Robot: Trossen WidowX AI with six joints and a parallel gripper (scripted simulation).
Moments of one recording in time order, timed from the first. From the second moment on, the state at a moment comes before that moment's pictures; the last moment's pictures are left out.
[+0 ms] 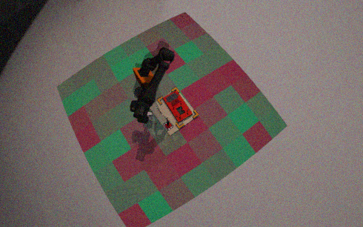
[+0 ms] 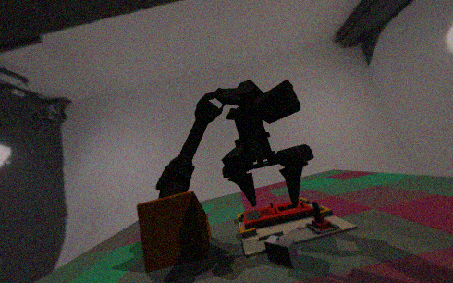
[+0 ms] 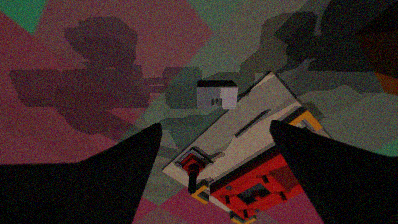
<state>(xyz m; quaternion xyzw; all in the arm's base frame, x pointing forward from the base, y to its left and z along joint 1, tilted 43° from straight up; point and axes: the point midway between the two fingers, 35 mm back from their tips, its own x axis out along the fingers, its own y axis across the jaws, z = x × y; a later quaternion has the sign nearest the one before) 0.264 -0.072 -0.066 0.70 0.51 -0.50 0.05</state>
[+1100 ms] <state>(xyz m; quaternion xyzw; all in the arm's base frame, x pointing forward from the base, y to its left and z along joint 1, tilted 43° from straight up) 0.258 -0.022 -0.118 0.69 0.52 -0.50 0.04</state>
